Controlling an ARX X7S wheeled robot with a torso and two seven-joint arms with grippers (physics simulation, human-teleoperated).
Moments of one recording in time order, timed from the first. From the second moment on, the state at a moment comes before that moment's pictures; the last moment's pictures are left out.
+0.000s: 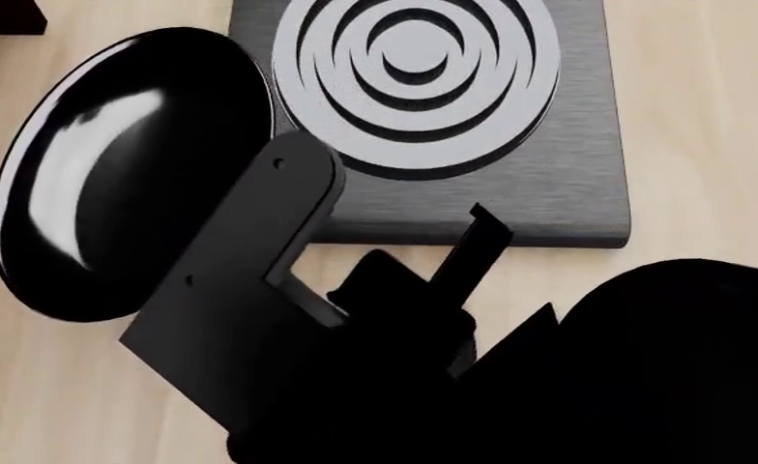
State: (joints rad) left arm 0.78 -1.34 1.19 1.05 0.86 0.10 -1.55; right arm 1.80 0.61 -1.28 -0.56 2.08 1.06 1.12
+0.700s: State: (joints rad) left arm 0.78 -1.32 1.28 1.05 0.93 0.07 -1.57; right arm 1.67 0.50 -1.30 -0.35 1.70 1.05 0.75
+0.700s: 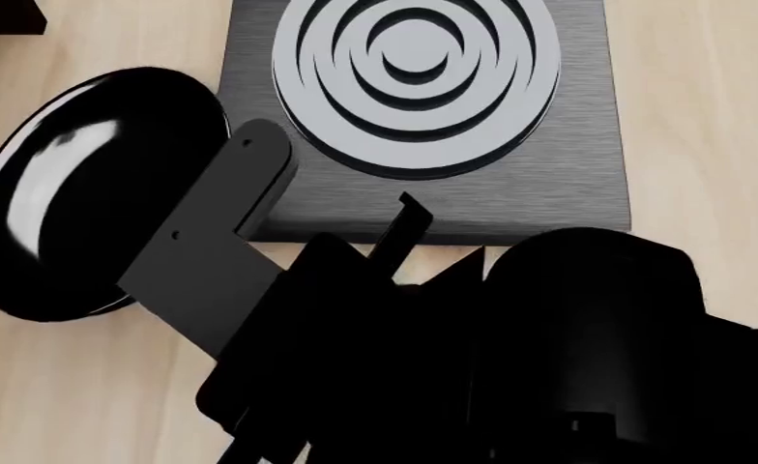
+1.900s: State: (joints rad) left arm 0.79 -1.28 1.32 1.05 0.93 0.03 -1.57; right arm 1.50 0.26 -1.42 0.16 1.18 0.77 0.23
